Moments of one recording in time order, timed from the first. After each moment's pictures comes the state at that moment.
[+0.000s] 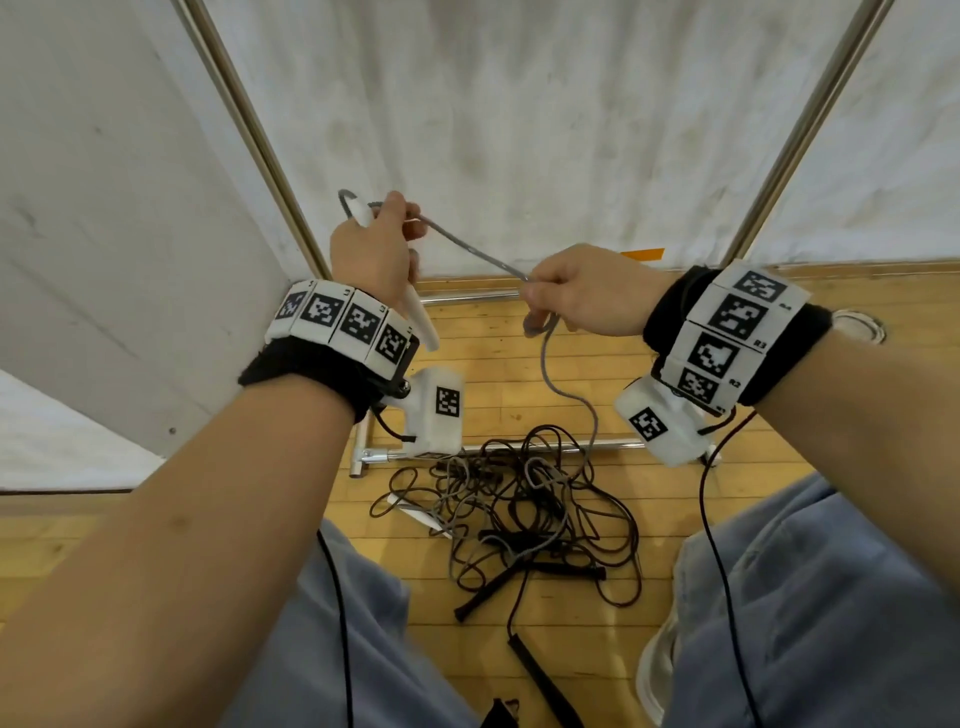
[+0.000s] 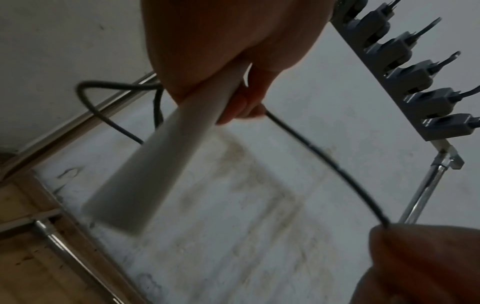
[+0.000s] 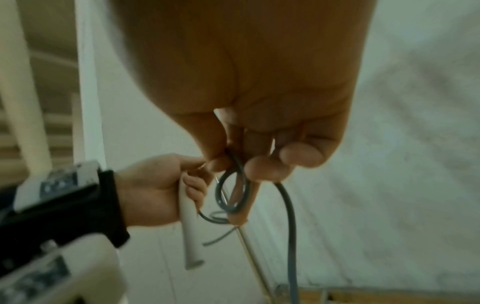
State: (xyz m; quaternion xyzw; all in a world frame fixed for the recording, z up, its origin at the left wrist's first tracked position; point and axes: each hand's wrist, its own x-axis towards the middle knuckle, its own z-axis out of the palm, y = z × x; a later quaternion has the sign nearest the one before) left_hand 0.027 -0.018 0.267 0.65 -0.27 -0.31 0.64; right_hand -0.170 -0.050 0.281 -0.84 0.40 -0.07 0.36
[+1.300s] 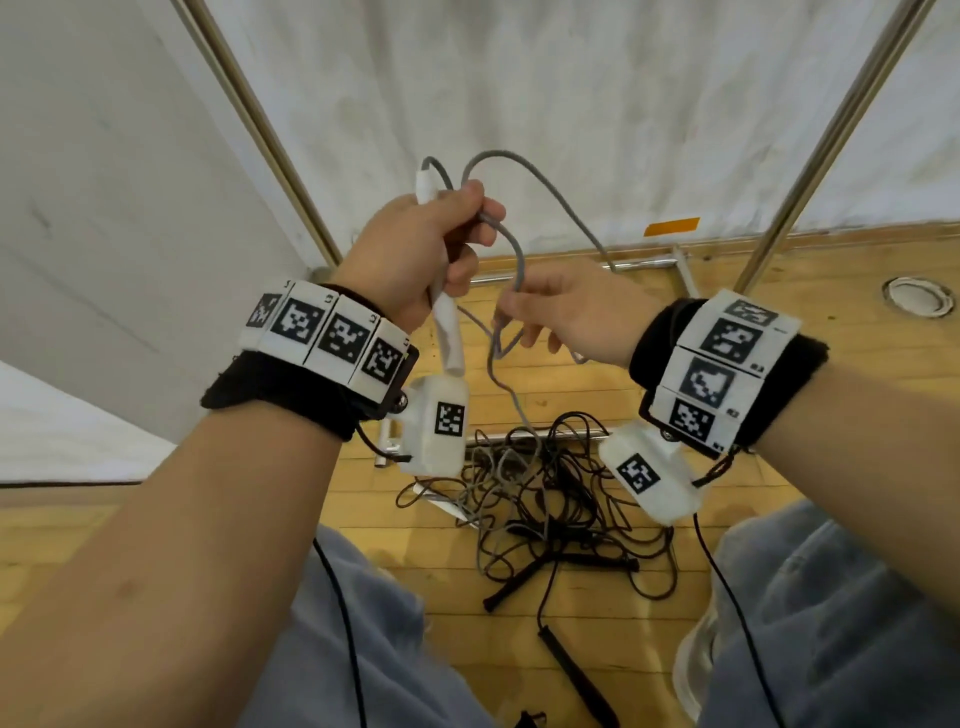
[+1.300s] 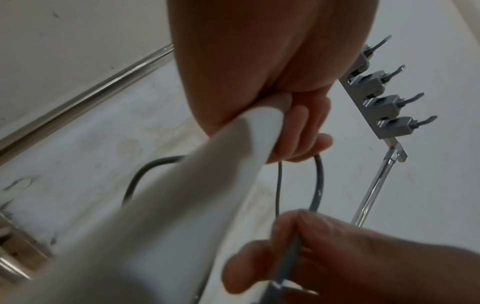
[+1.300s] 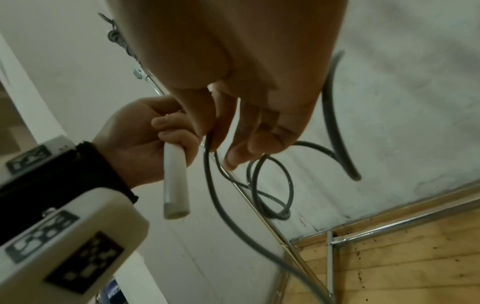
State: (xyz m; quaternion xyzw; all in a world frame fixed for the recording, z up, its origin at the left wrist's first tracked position) left_hand 0.016 -0.005 0.283 0.55 -0.41 -0.49 0.54; right_hand -0.148 -0.028 0.255 -0.77 0.38 -0.17 0.49
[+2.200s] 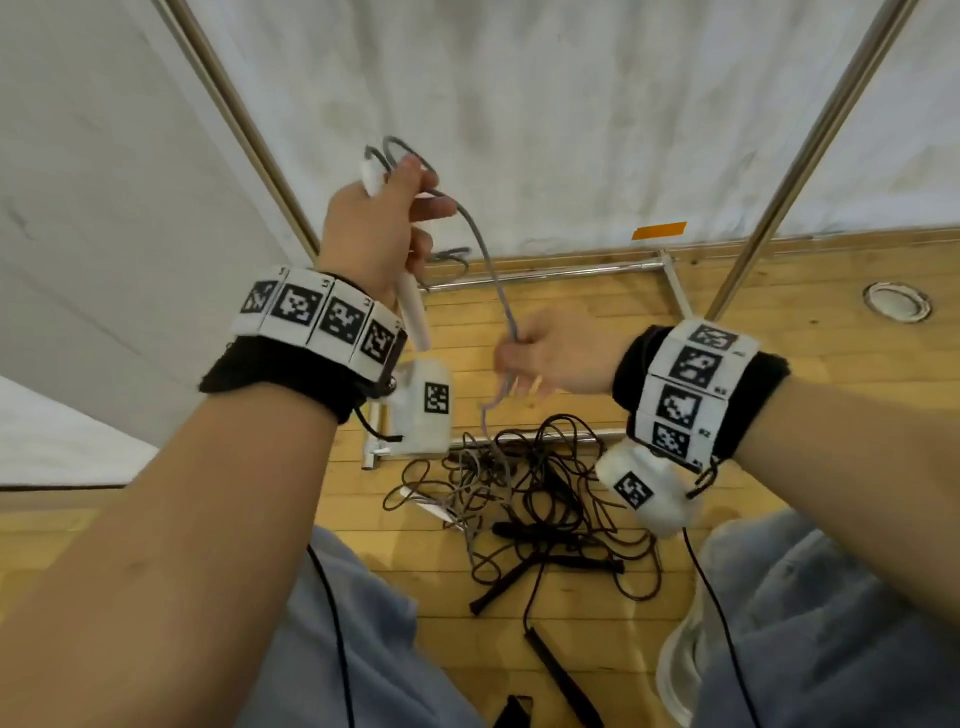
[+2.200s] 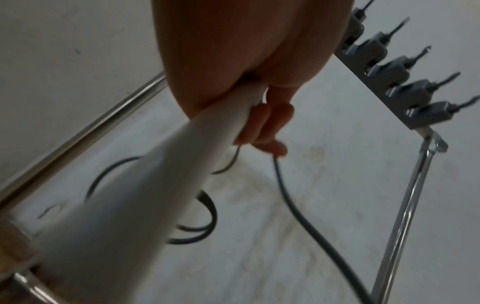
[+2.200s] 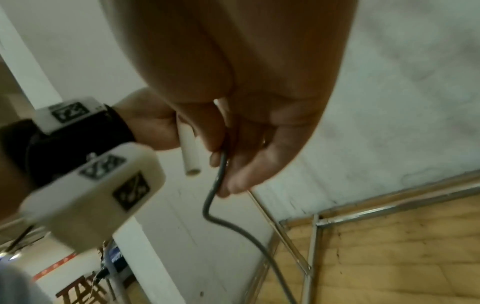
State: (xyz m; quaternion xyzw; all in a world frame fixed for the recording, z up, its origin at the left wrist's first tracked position) left_hand 0.028 -0.024 0.278 0.63 -0.34 -0.36 0.60; right_hand -0.151 -0.028 0.236 -0.76 0.39 -0.04 0.52
